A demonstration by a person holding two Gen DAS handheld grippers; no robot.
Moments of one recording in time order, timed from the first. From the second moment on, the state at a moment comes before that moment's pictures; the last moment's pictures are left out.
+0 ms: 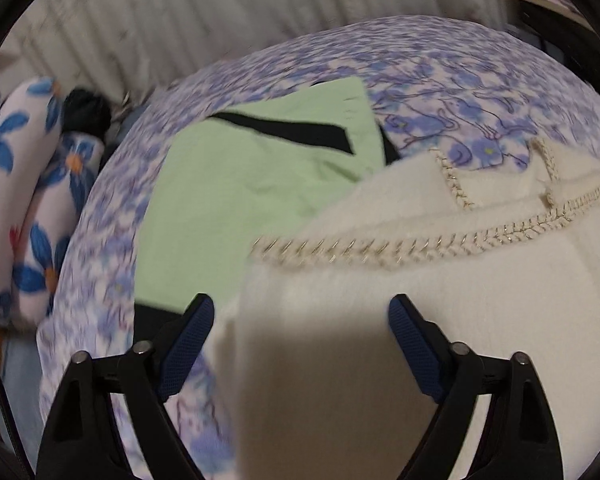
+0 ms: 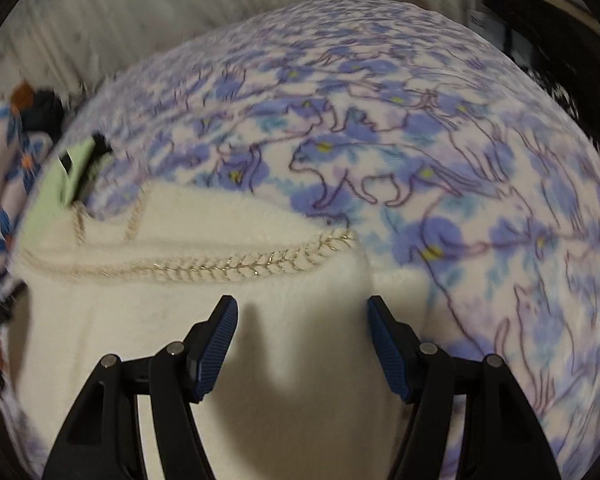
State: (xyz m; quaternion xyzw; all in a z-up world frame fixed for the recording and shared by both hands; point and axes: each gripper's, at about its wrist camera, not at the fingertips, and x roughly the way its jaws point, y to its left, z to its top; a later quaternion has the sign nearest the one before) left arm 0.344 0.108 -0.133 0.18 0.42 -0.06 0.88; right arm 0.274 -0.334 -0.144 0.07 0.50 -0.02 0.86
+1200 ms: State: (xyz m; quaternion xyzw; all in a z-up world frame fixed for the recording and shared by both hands) left arm 0.377 0.162 -0.147 0.04 0.46 -0.11 0.88; right arm 0.283 -0.357 -0.151 0.15 0.46 -0.05 0.87
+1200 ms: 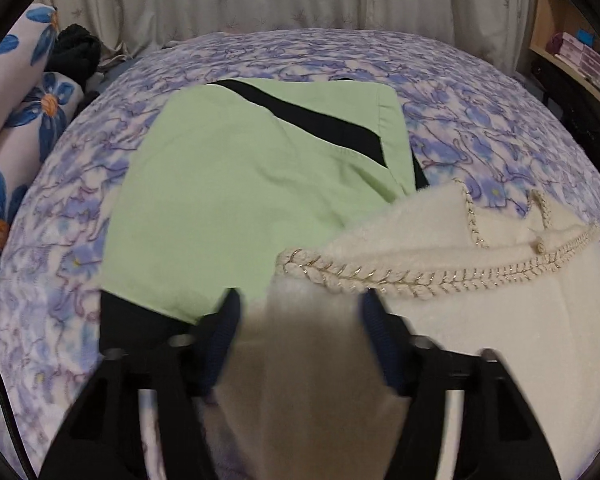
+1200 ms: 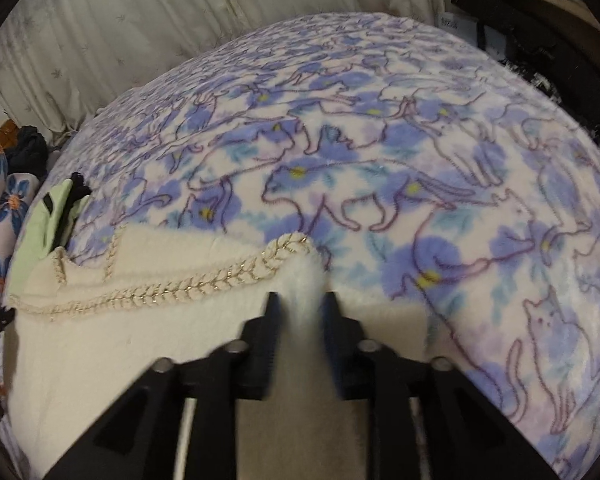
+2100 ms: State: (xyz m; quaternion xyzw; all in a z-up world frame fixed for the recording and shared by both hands) left arm 0.405 0.141 -0.168 0.03 0.44 0.03 0.90; right arm 0.305 -0.355 -0.166 0.13 0.43 -0.13 0.88
